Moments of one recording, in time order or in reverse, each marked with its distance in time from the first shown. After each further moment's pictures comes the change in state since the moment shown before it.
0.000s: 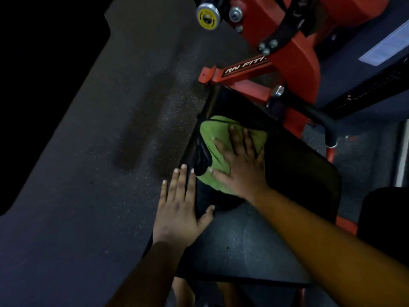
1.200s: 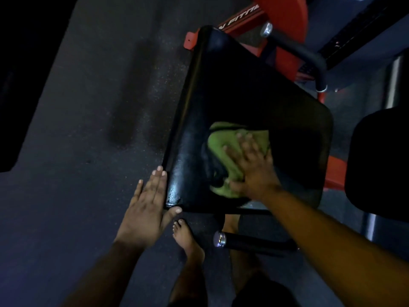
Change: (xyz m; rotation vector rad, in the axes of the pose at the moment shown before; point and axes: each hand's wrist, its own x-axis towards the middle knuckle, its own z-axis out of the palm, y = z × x) left_hand -0.128 -0.096 0.034 -0.074 -0.025 0.228; right_hand -0.149 0.004 0.075 -0.079 0.036 -0.032
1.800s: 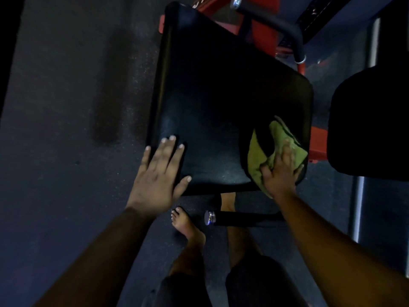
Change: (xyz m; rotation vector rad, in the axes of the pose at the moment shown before) left_hand 0.047 0.049 -0.017 0.164 0.028 0.186; right_hand -0.102 0.046 0.034 0.359 -0.019 0.794
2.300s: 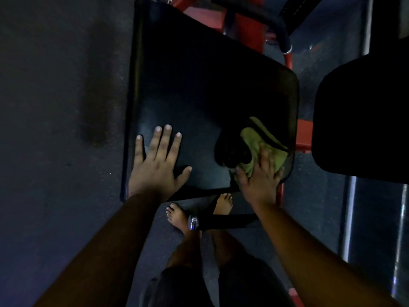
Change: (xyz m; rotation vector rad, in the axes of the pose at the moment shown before) left_hand 0.057 0.029 0.015 0.250 -0.042 -0.059; right_hand -0.019 0.000 0.010 -0.015 0.024 -0.042
